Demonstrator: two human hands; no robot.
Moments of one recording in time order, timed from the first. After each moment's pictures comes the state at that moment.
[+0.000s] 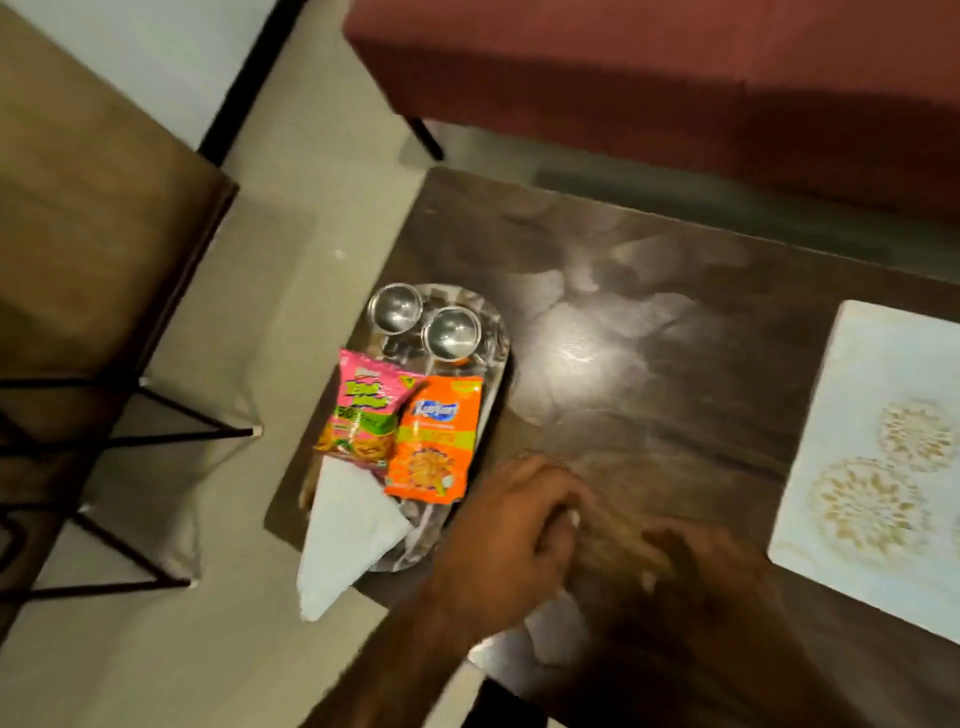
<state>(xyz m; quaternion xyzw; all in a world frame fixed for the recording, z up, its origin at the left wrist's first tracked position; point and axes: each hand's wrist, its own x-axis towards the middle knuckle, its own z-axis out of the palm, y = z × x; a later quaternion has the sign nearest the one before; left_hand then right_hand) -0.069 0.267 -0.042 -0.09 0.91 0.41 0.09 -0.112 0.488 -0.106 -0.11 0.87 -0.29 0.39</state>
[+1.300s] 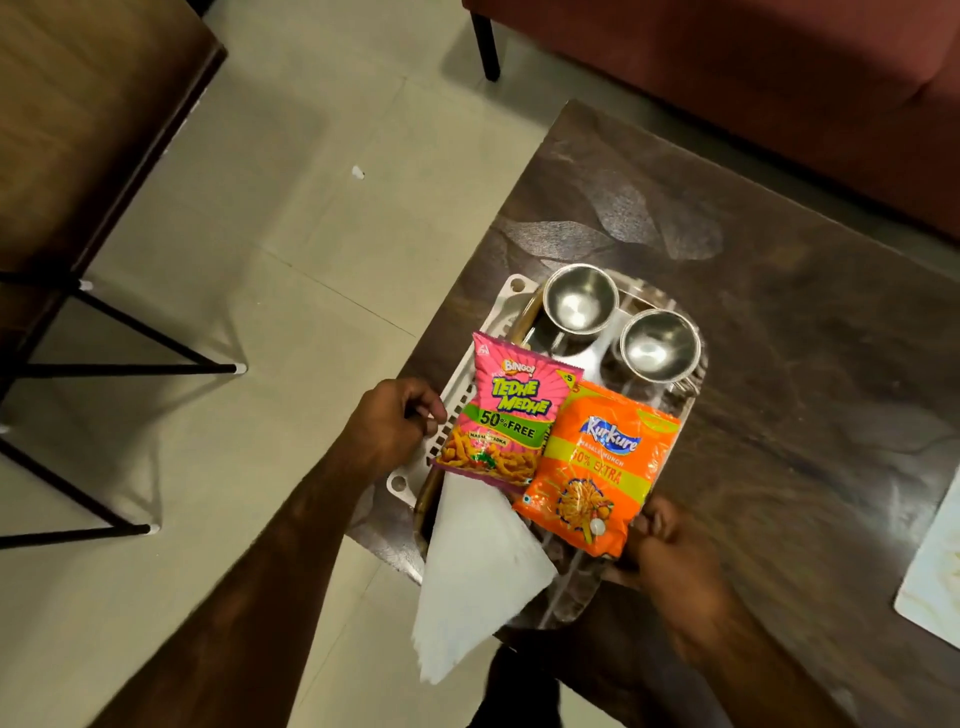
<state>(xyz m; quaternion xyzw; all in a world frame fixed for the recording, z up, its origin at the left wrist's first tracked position) -0.015 -0.026 -0.160 -0.39 0.77 0.46 0.19 -0.071 0.286 -0.148 0.21 0.70 -0.50 0.47</state>
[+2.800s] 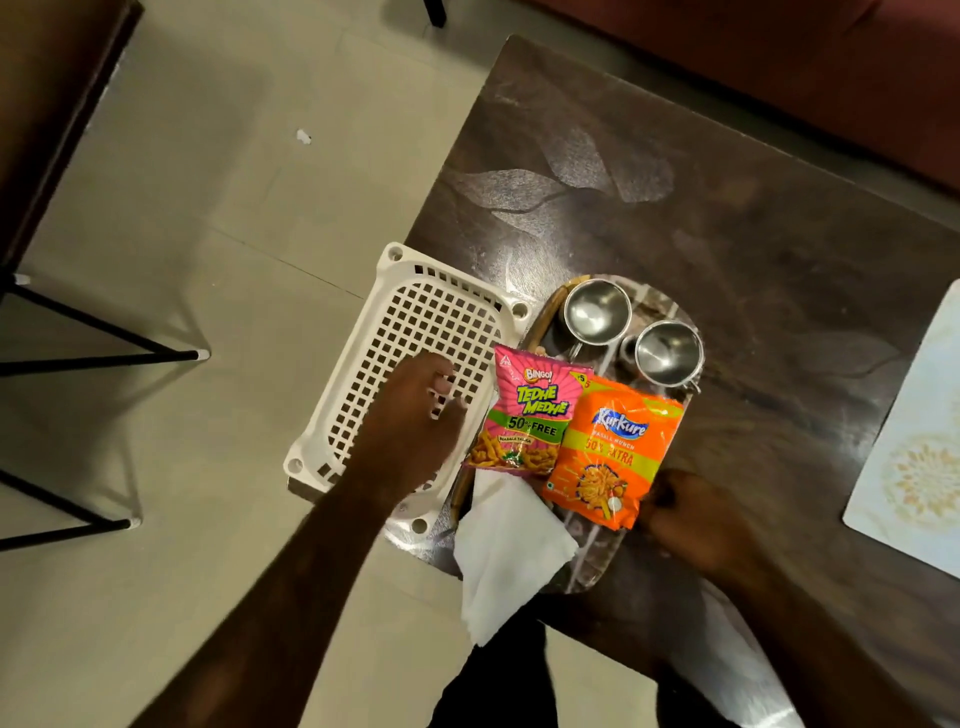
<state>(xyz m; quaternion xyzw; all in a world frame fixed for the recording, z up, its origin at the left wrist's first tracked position) -0.019 0.051 -0.123 -0.32 0.83 0.43 0.15 -0.095 0.351 -0.156 0.05 0.85 -0.17 0.49</state>
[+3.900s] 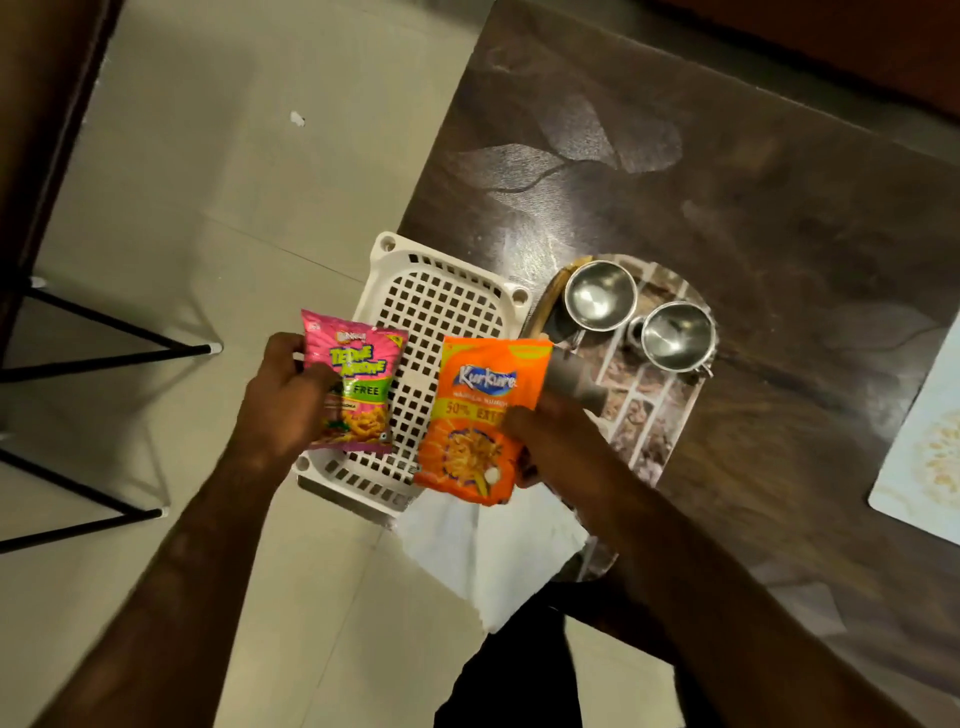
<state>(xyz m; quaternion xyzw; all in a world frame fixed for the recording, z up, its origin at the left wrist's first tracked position) 0.002 -0.037 -0.123 -0.56 0.69 0.45 0.10 -0.092 0.209 -0.118 0.10 0.66 -0.49 0.56</state>
